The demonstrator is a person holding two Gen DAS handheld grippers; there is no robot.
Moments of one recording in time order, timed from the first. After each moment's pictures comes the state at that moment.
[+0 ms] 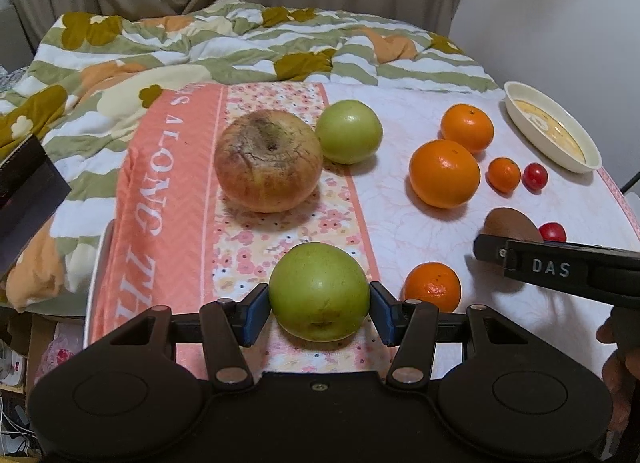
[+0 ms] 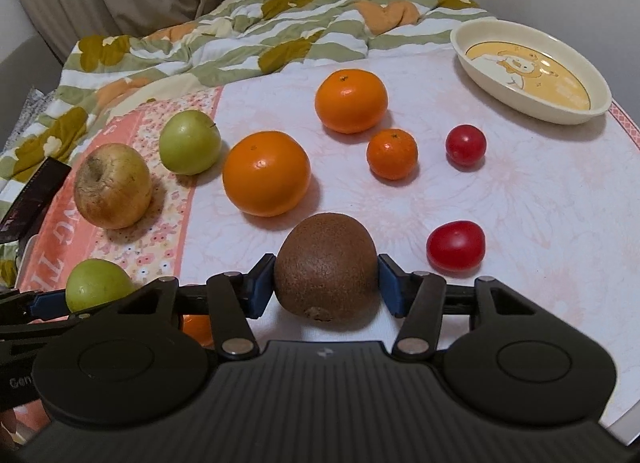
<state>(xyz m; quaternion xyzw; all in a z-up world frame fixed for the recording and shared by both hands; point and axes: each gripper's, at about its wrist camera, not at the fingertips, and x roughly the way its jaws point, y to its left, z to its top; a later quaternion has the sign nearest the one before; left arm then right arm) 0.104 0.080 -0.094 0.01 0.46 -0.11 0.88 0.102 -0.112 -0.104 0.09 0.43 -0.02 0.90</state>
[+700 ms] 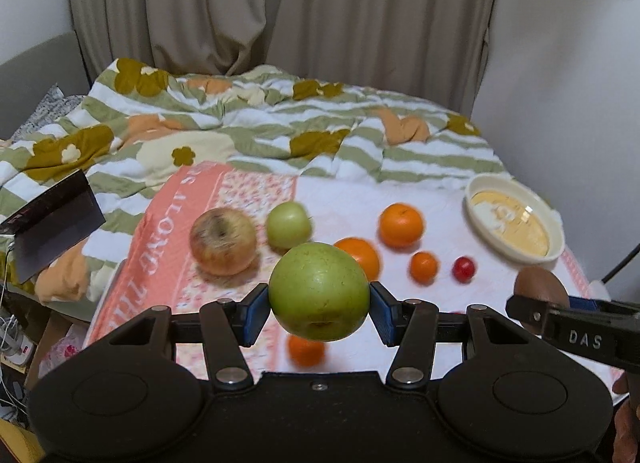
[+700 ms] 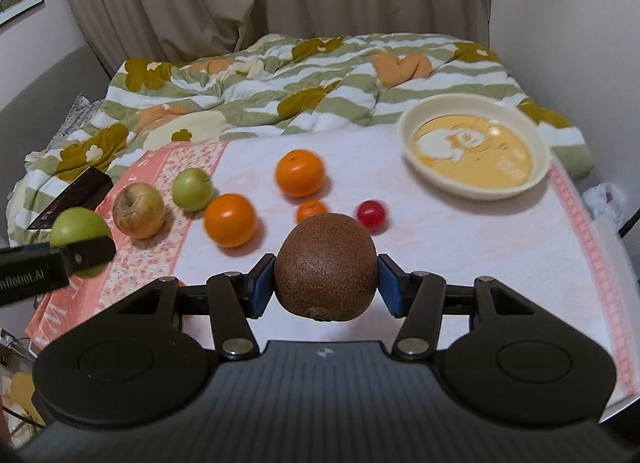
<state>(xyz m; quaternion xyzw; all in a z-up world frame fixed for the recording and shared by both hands) 0.050 -0.012 0.000 -0.04 0.37 -0.03 0.93 0.052 -0.232 -0.024 0.07 0.39 0.05 0.92</state>
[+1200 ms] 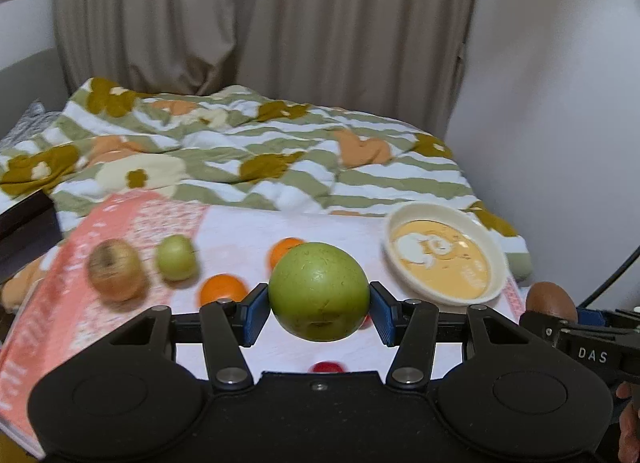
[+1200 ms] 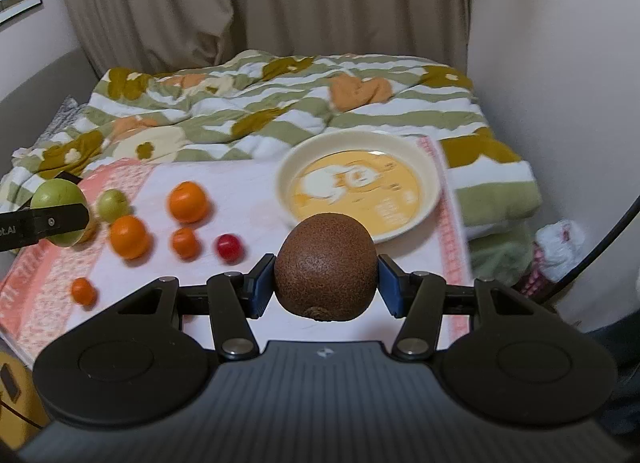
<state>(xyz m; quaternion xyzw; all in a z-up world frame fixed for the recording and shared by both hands) 0.078 -0.133 0.012 -0.04 0.35 -0.05 0.93 0.072 -0.382 -0.012 0.04 0.37 0.05 0.93</state>
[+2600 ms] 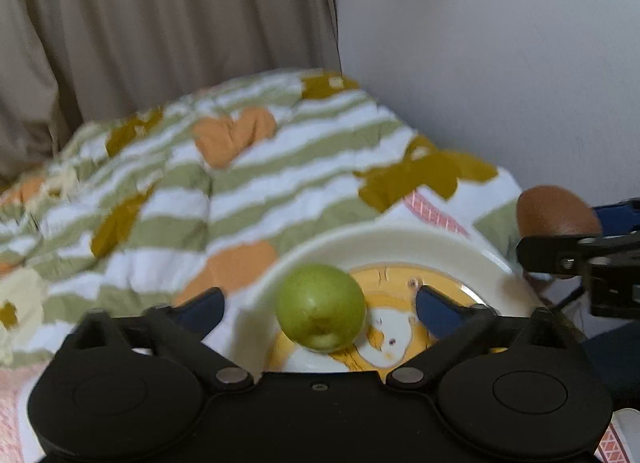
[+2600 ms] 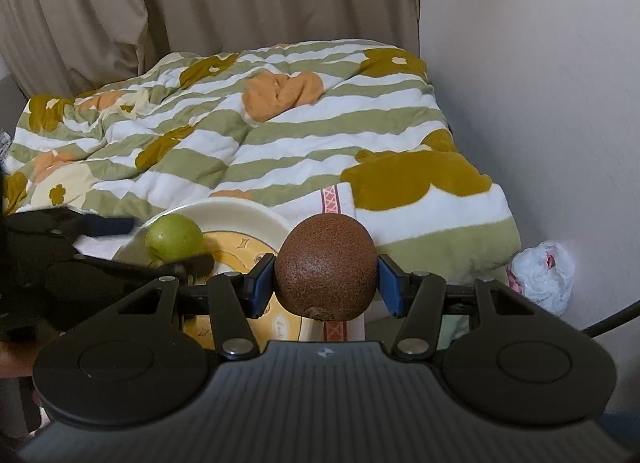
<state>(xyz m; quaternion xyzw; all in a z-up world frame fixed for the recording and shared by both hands) 0.302 -0.302 -0.084 0.14 0.37 -0.19 0.90 0.262 -0.480 -0.059 0.06 0.40 -0.02 0.92</state>
